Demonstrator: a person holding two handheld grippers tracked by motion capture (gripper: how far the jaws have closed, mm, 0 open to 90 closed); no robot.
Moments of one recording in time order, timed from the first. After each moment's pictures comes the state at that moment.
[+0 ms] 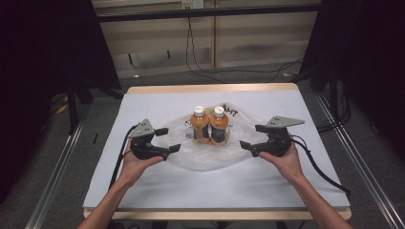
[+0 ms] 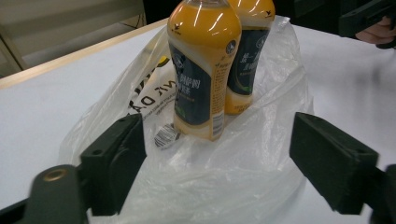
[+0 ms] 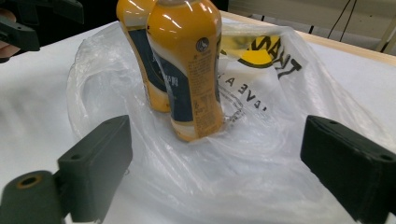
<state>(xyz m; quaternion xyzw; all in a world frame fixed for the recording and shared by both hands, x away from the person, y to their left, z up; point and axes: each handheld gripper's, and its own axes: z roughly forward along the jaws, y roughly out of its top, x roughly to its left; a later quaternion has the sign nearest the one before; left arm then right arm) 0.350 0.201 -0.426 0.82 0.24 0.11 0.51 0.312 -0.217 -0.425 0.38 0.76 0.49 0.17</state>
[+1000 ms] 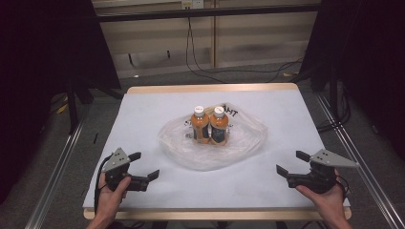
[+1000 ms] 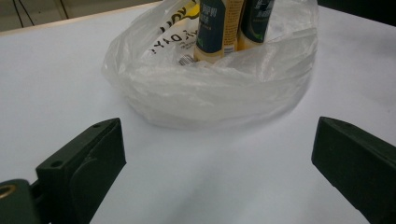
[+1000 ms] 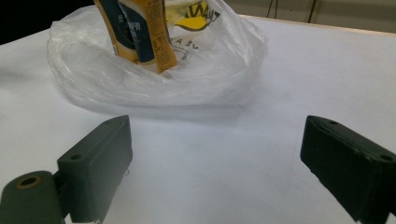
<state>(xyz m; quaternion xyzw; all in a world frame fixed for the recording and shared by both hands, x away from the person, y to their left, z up) 0.267 0.260 -0.443 0.79 0.33 0.16 0.49 0.201 -0.286 -0.438 0.47 0.71 0.48 0.24</state>
